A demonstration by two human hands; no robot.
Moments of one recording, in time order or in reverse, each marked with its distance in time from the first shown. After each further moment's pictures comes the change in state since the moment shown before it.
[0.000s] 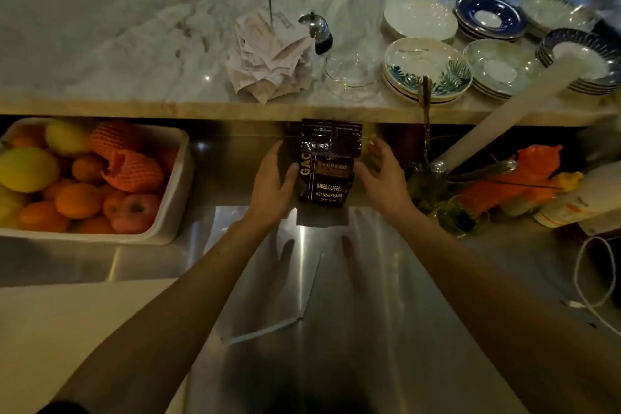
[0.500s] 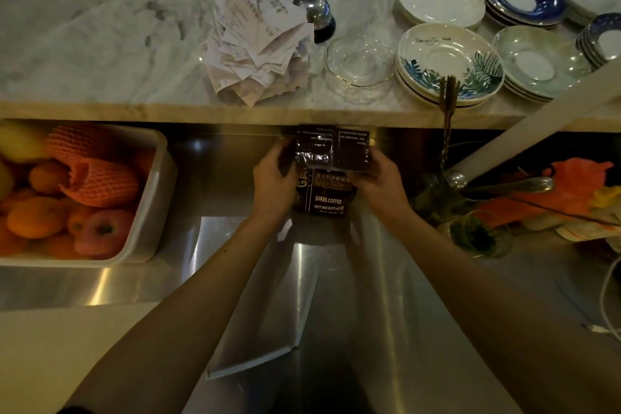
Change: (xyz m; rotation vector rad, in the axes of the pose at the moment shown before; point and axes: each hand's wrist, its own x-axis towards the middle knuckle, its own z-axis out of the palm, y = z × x) left_hand 0.052 -0.015 0.033 -0.202 0.134 -0.051; right_hand 0.050 0.039 0.018 0.116 -0.076 -0.026
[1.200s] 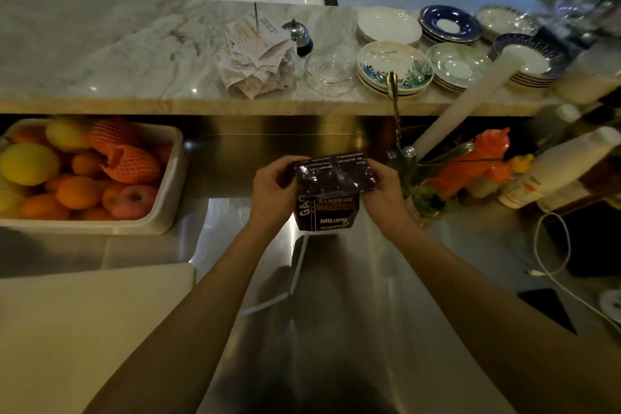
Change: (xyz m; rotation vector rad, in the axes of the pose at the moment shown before) left_hand -0.119 0.077 -0.035 -0.208 -0.179 0.095; right_hand -0.138 -0.062 -0.030 0.064 0.046 -0.135
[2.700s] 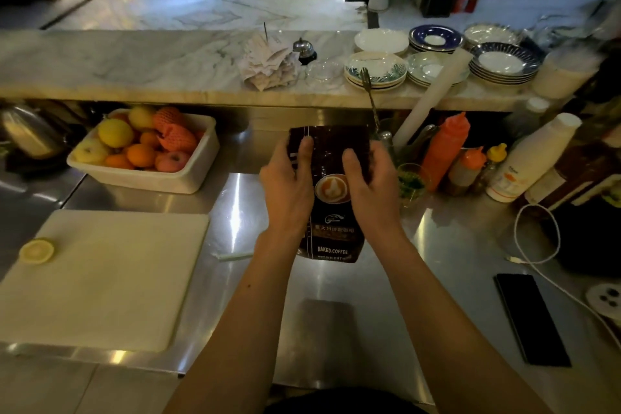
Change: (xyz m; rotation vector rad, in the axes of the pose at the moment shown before) left_hand -0.137 0.108 0.115 0.276 0.486 0.166; right_hand -0.145 -0.069 -0.067 0.117 0.103 -0.248
